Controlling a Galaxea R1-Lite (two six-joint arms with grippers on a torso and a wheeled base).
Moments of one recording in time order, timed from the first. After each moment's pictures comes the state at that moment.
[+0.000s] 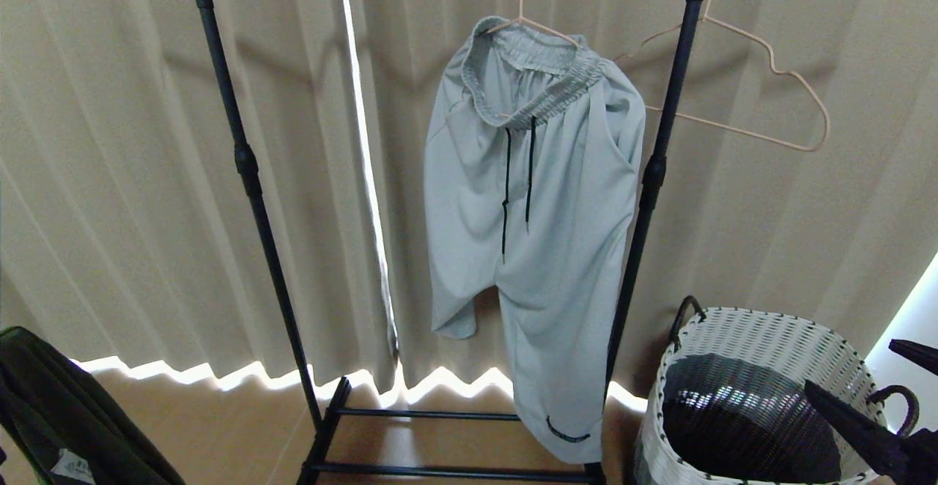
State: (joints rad) left arm 0.00 0.74 -0.35 -0.28 0.13 0.11; right arm 0.05 0.93 -0.14 -0.55 0.10 -0.22
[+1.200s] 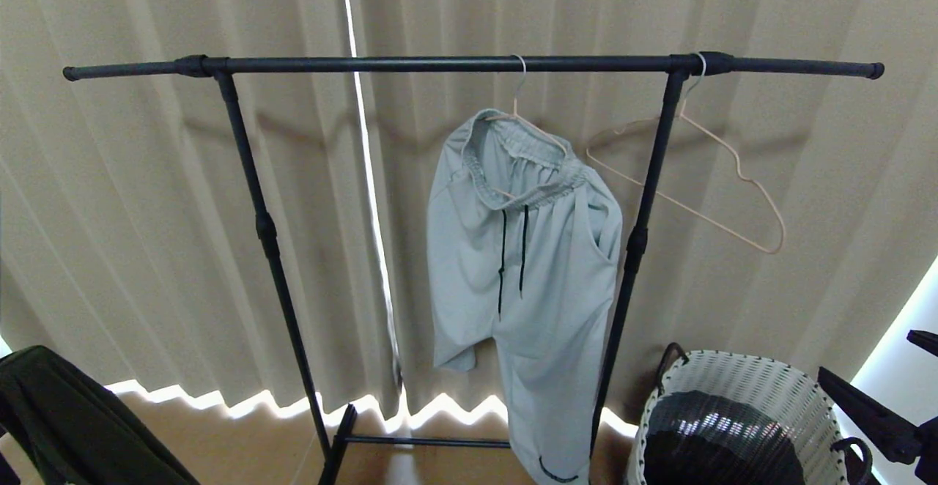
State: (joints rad) left arm -0.01 0.73 -0.30 -0.29 0.08 0.13; right arm 0.01 0.92 -0.17 -0.54 0.11 -0.21
